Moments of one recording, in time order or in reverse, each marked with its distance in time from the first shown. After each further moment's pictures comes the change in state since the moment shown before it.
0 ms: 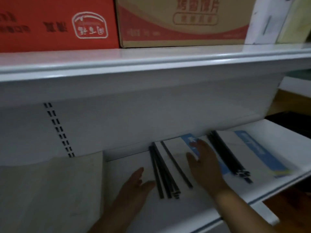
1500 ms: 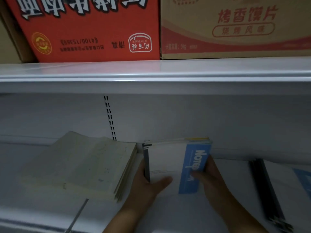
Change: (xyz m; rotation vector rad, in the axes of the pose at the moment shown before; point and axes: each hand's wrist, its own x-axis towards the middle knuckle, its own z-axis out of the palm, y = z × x) left_hand -0.027 0.008 0.030 -0.164 0.482 0.279; right_hand 0.016 -0.003 0.011 0.891 -0.572 -0.041
